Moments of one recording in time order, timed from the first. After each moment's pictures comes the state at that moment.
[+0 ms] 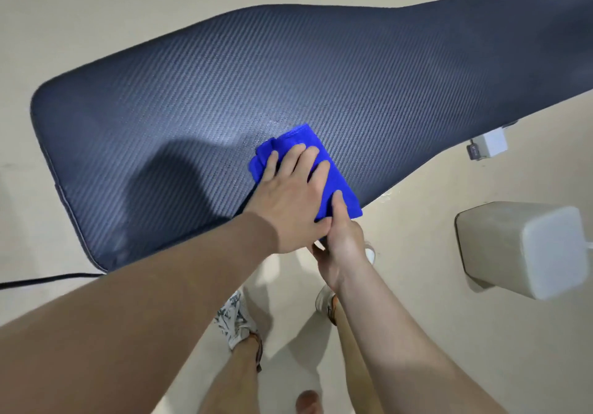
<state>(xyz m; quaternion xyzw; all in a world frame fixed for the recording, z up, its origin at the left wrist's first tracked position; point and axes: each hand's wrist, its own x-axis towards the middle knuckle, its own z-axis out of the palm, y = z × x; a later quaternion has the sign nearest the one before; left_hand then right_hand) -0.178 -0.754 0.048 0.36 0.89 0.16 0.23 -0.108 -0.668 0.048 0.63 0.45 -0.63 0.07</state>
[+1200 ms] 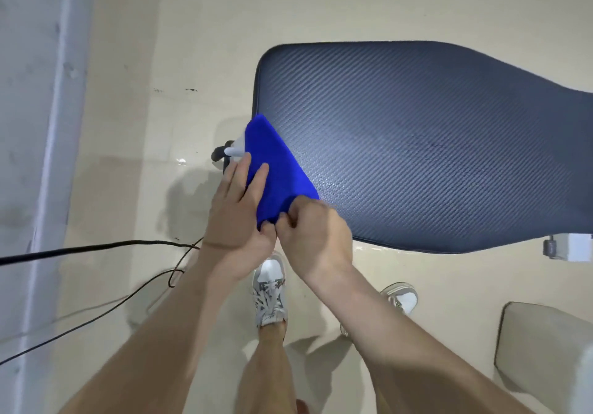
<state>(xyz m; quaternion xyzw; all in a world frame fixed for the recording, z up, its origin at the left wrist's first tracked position) -0.103 -0.974 0.012 -0.04 0.92 0.35 0.14 -0.126 -0.851 0.071 0.04 0.94 -0.18 0.28</state>
